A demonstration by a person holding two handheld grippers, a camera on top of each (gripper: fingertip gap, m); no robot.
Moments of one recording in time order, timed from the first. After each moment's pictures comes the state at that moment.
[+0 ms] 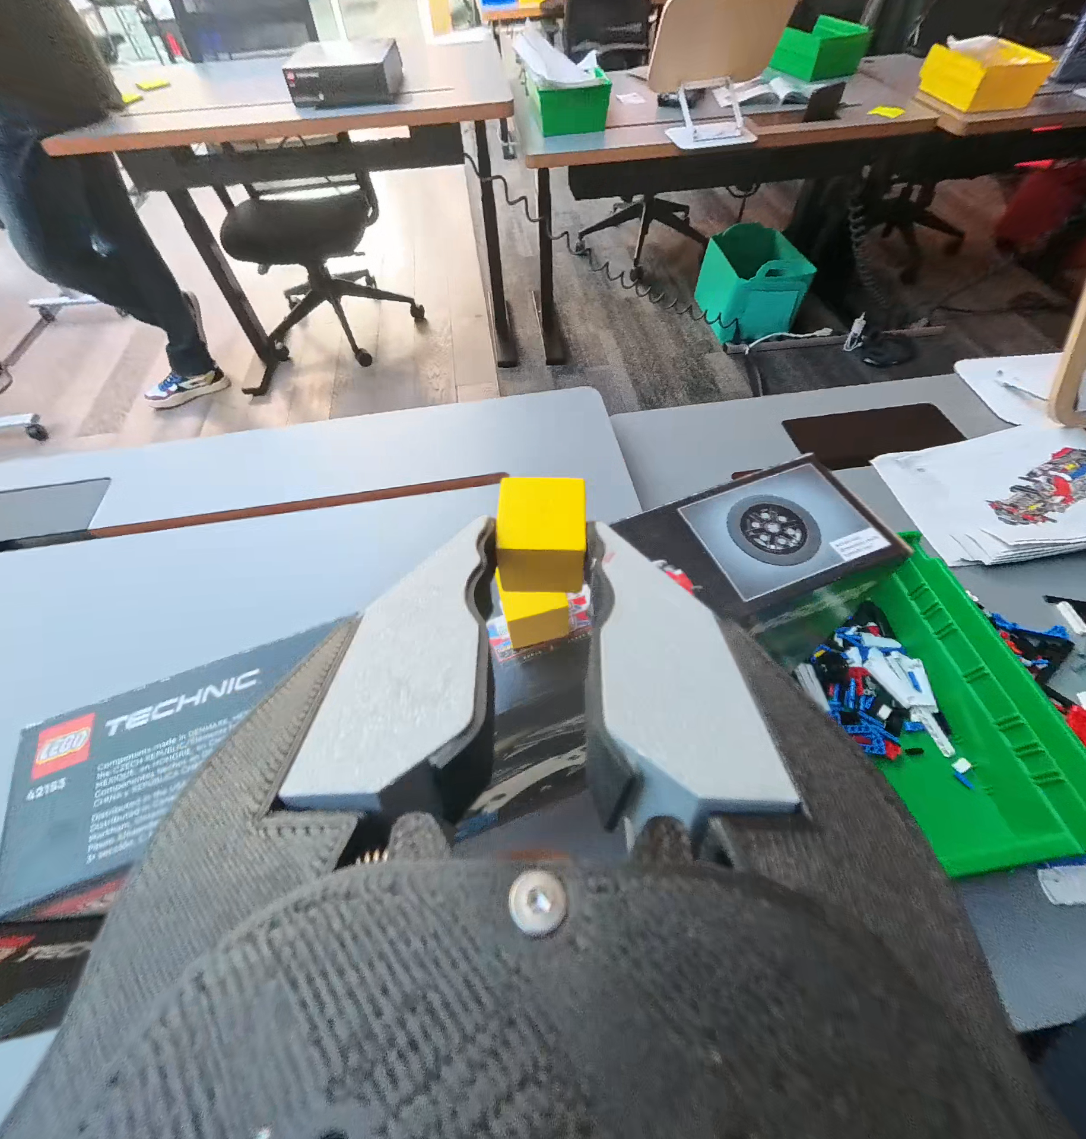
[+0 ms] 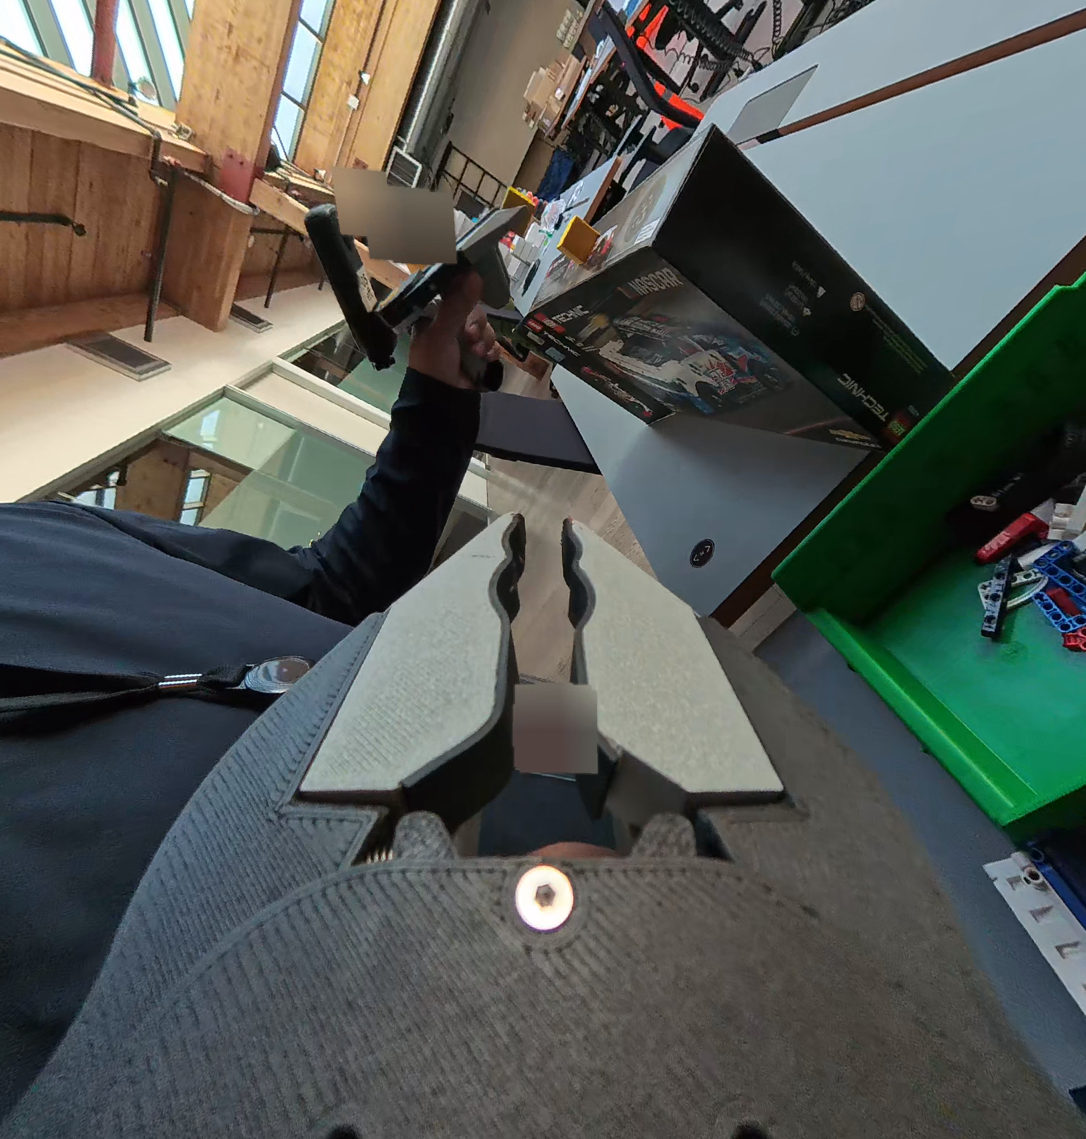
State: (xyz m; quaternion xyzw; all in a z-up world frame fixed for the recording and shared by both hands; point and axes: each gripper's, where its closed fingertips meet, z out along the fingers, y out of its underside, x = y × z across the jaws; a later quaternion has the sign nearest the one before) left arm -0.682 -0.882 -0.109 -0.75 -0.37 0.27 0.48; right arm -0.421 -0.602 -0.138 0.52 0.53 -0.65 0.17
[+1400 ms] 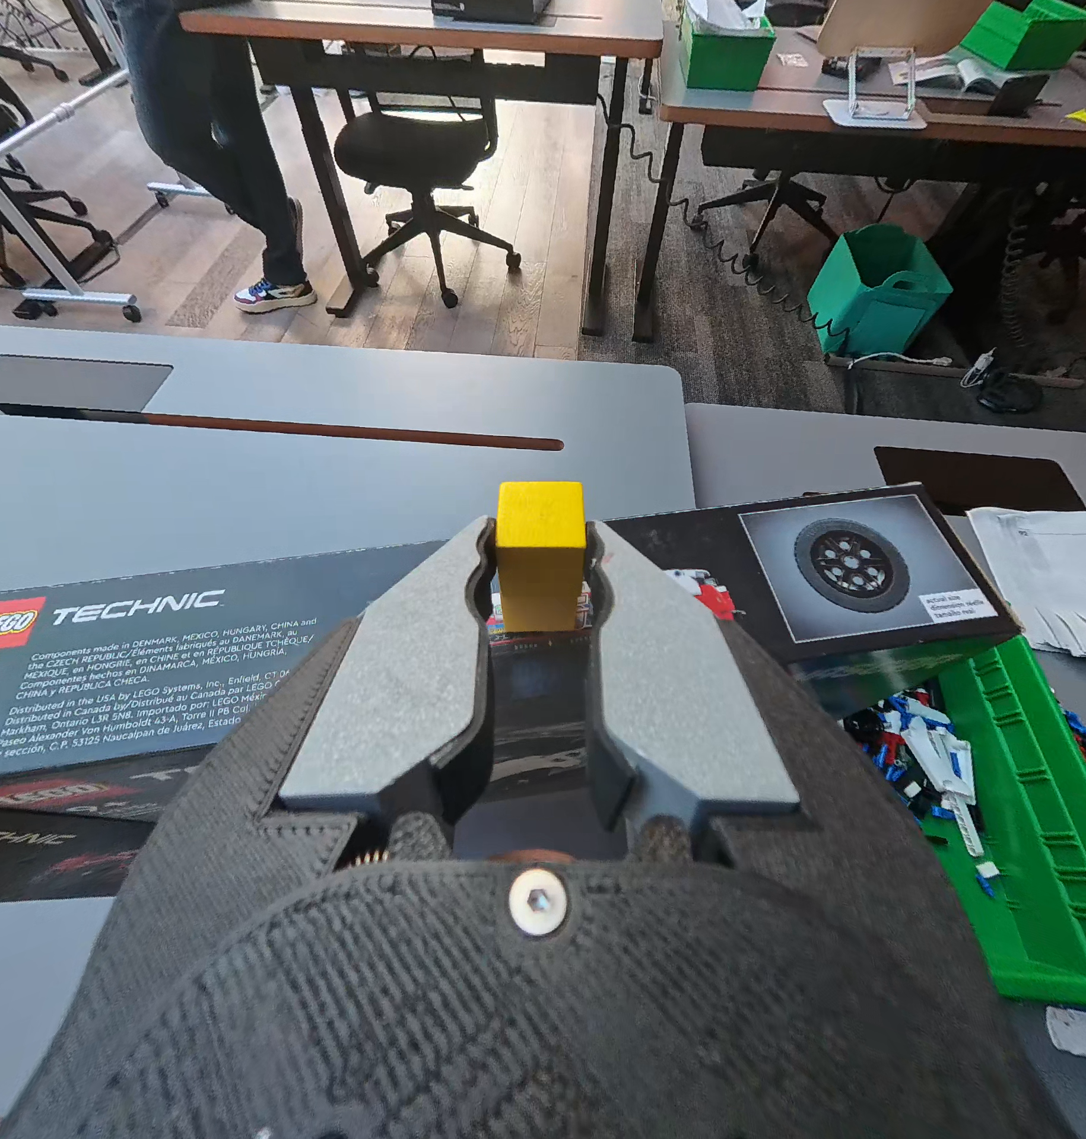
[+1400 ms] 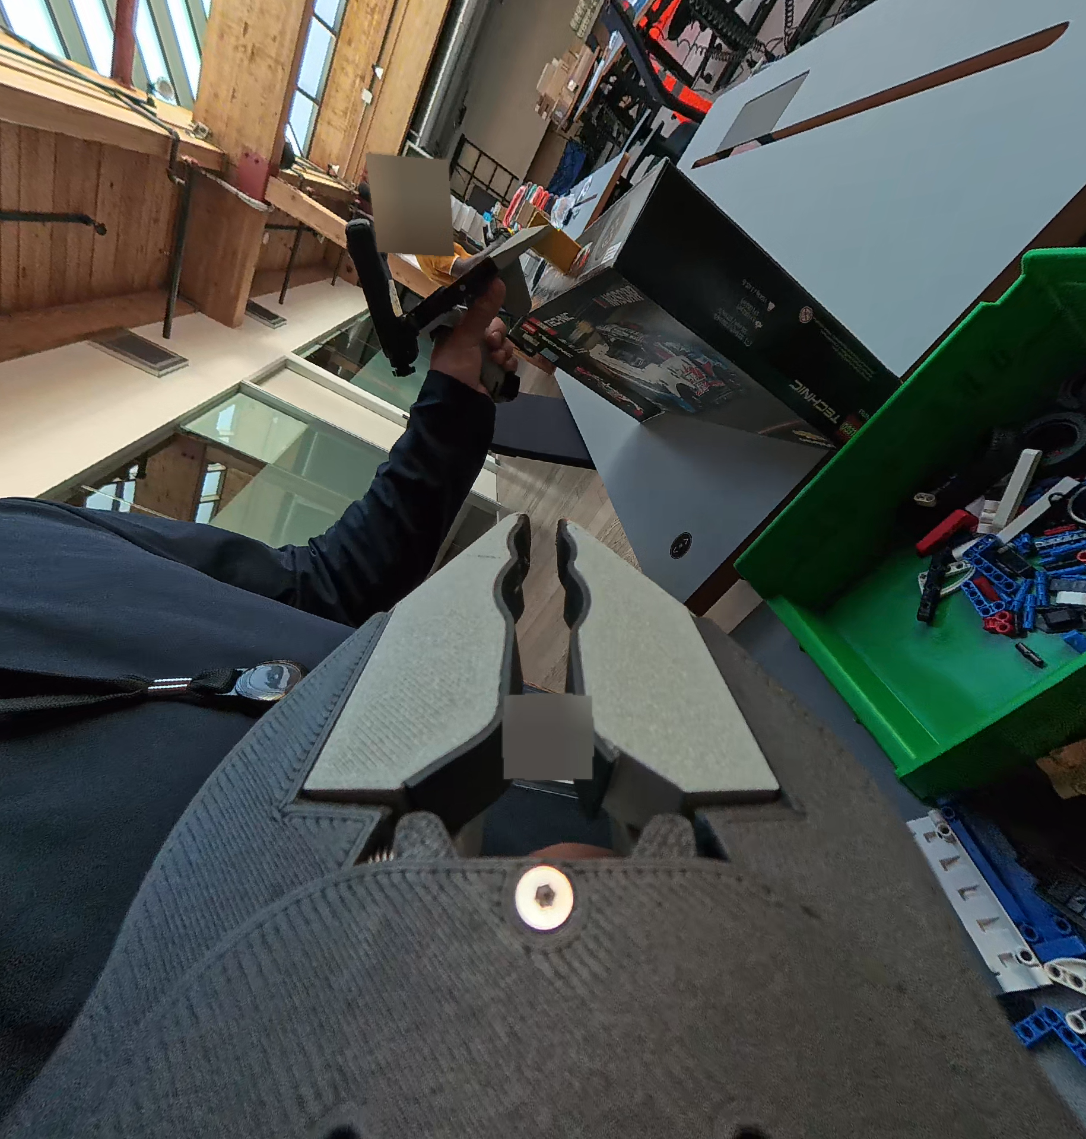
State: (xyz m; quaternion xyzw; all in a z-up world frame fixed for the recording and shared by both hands) left arm -0.700 -0.882 -0.141 -0.70 -0.47 0.29 0.44; right arm -0.424 -0.558 -0.146 0.51 0.53 -0.65 0.18
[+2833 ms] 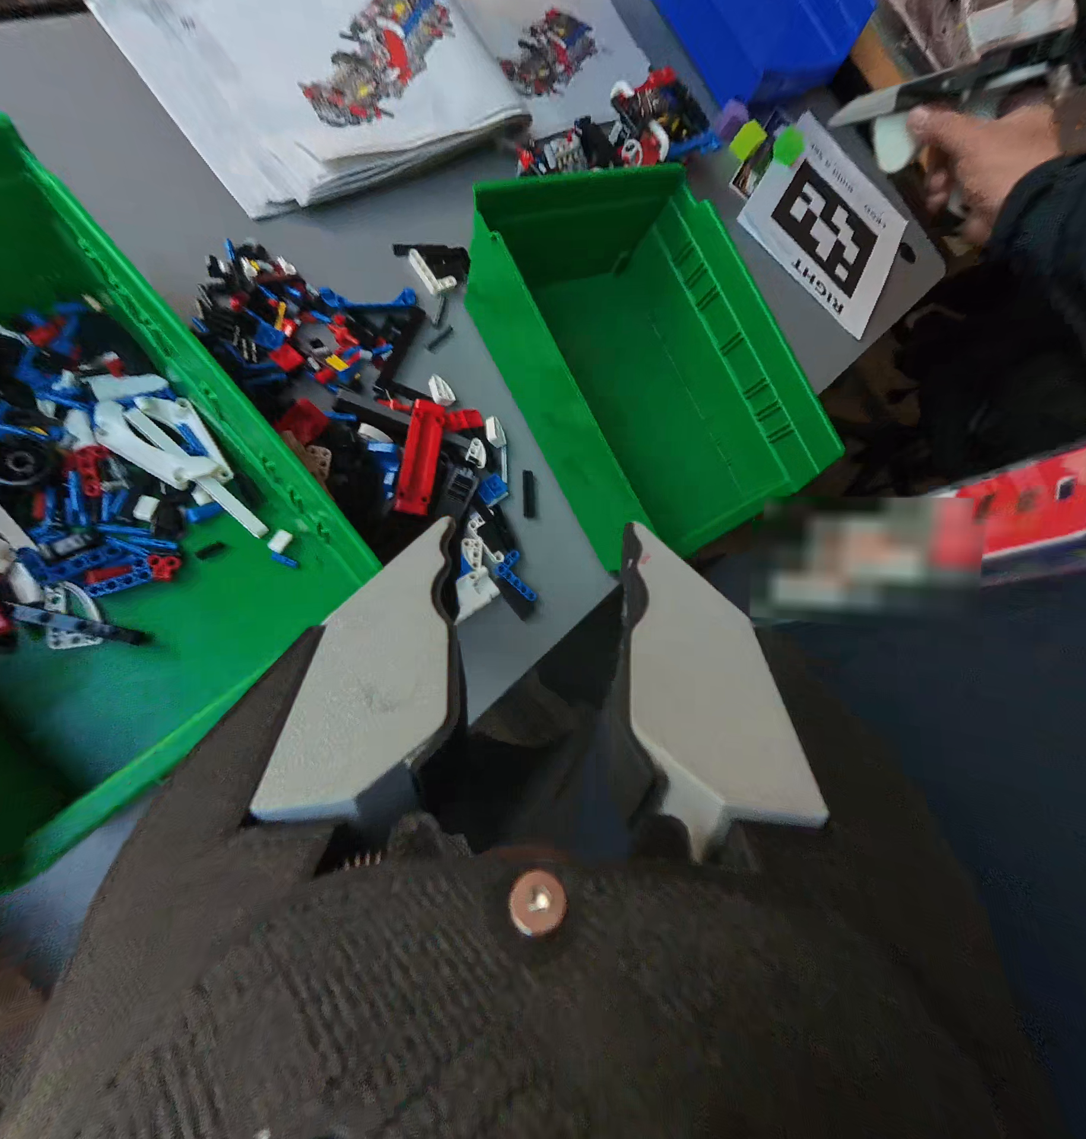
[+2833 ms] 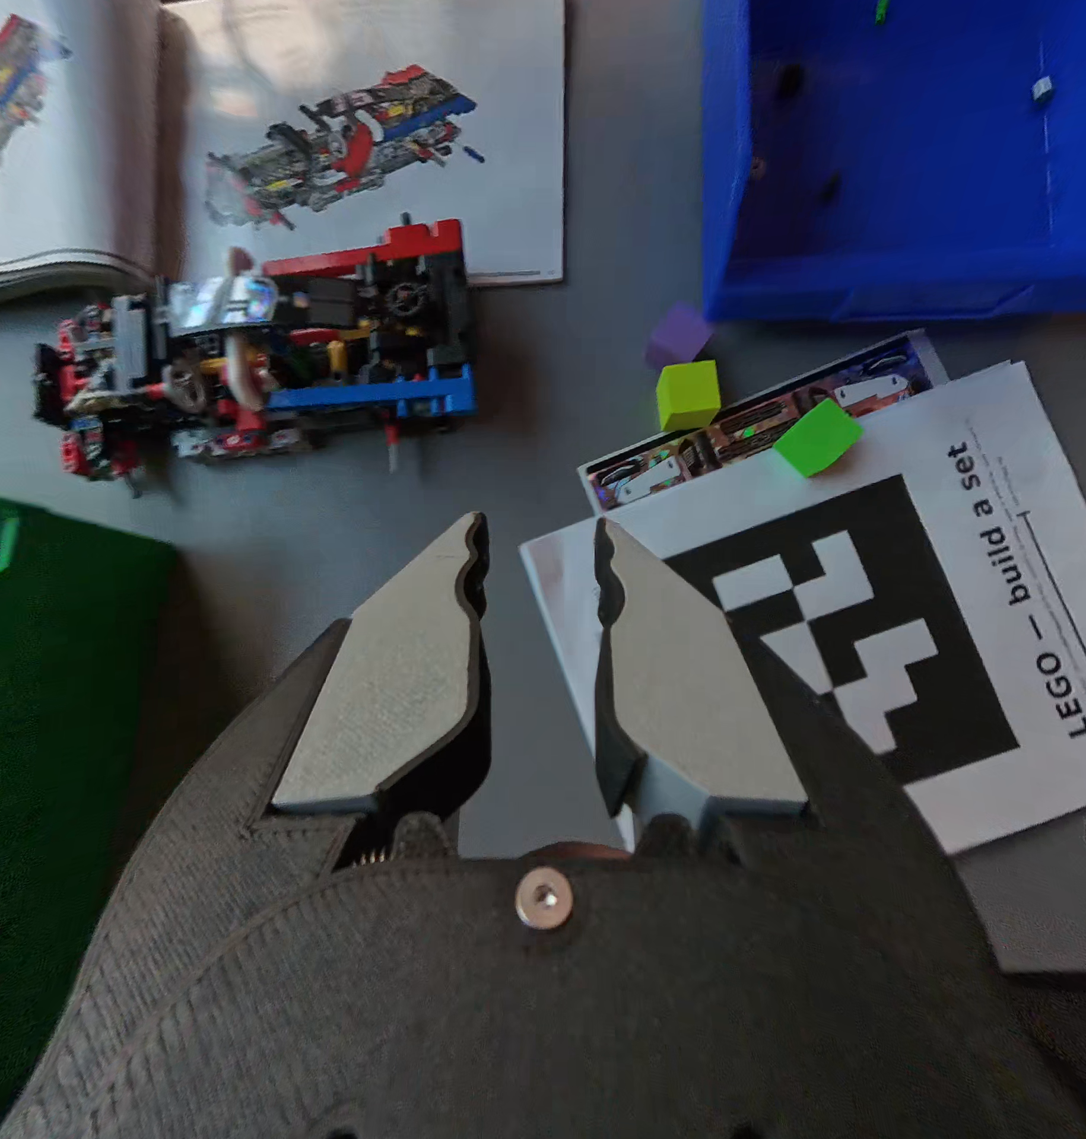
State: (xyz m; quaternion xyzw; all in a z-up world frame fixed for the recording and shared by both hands) left arm -0.341 -0.559 -0.283 -0.88 -0.24 -0.10 0.40; right arm -0.193 0.013 -0.397 0.83 0.46 -0.19 -0.26
